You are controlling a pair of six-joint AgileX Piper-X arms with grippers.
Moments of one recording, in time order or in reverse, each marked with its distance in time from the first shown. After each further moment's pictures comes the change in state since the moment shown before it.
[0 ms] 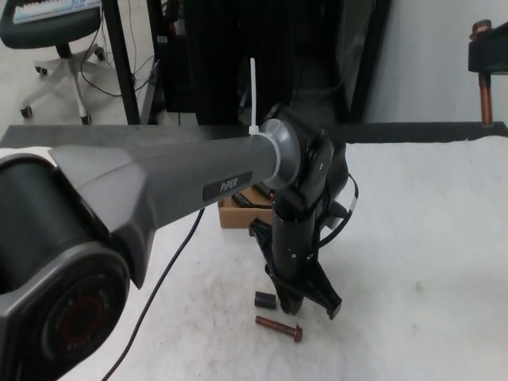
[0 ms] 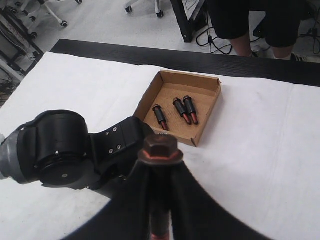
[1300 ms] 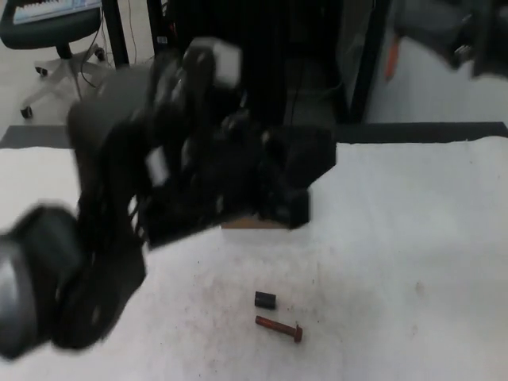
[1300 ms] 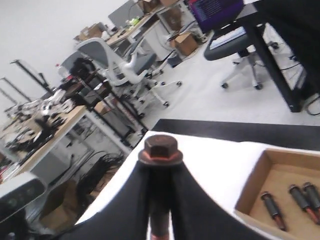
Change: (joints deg) left arm 5.9 -51.6 59.3 -91.1 26.6 -25.7; right arm 10.3 4.9 18.8 -53.2 -10.3 28.5
